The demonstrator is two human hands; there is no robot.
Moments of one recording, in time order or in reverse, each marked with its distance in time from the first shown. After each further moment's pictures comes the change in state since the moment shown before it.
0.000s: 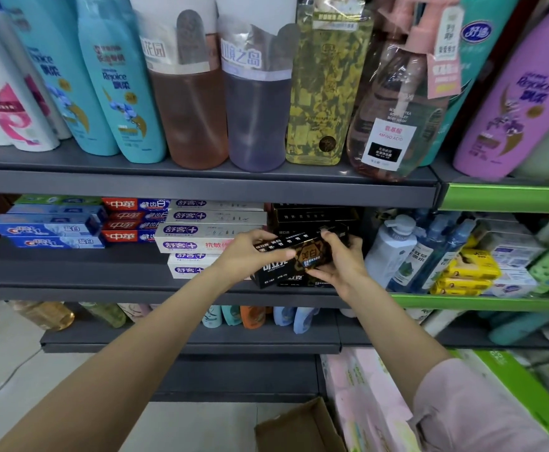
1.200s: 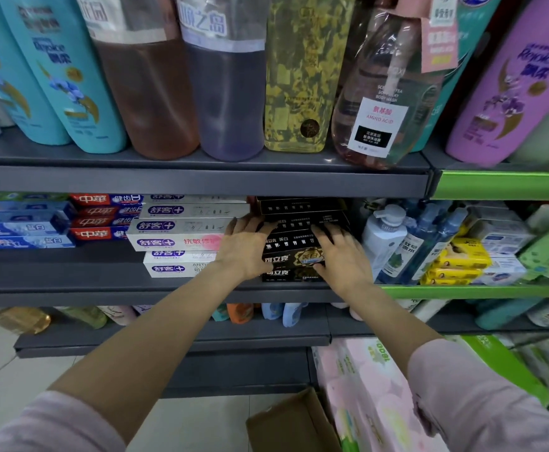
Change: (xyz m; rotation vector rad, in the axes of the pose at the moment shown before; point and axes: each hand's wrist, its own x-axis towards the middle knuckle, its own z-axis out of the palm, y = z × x) left_hand 0.060 -0.022 0.034 1.050 0.071 0.242; right_hand 0.028 0.012 -0.041 -1.775 0.042 -0.648
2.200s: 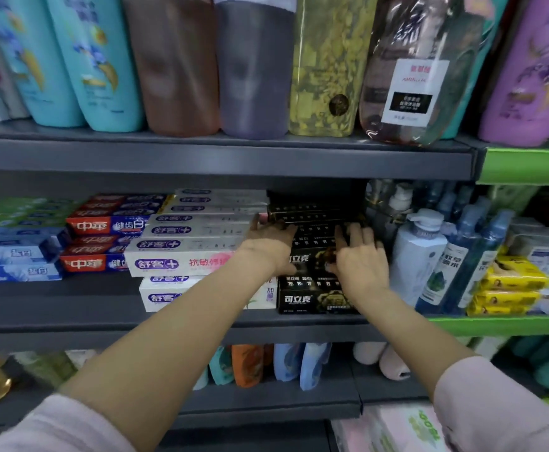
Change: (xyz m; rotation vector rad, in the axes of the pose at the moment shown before) left_hand 0.038 0.000 0.010 0.242 0.042 0.047; right_hand 0.032 -0.016 0.033 -0.218 0.273 0.110
